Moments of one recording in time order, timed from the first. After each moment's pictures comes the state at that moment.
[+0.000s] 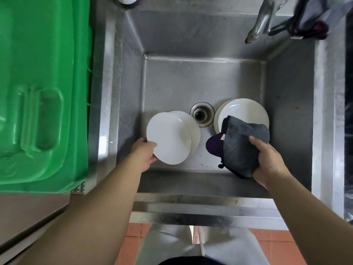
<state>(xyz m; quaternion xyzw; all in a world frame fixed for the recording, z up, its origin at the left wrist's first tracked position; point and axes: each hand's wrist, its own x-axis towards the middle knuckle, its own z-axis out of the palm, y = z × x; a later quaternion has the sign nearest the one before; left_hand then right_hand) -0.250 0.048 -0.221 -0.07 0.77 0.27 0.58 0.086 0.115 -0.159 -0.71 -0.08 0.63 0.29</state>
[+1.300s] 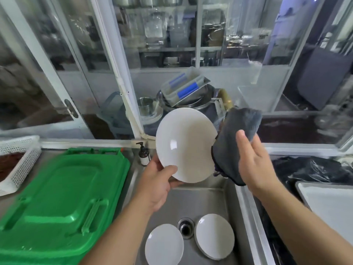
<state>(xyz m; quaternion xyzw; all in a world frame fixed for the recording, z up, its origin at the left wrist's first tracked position) -0.120 0.110 0.234 0.27 0.49 0.63 0.53 0.100 0.167 0.293 -0.47 -0.59 0.42 0.50</state>
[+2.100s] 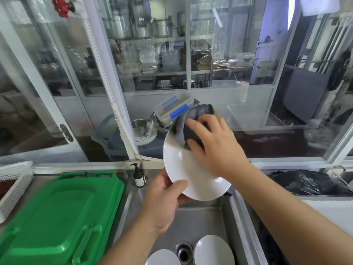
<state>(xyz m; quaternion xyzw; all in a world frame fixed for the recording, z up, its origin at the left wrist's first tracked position) -0.071 0.094 0.291 0.37 0.43 0.63 0.53 0.074 0.204 0.347 -0.38 -0.84 -0.08 0.37</state>
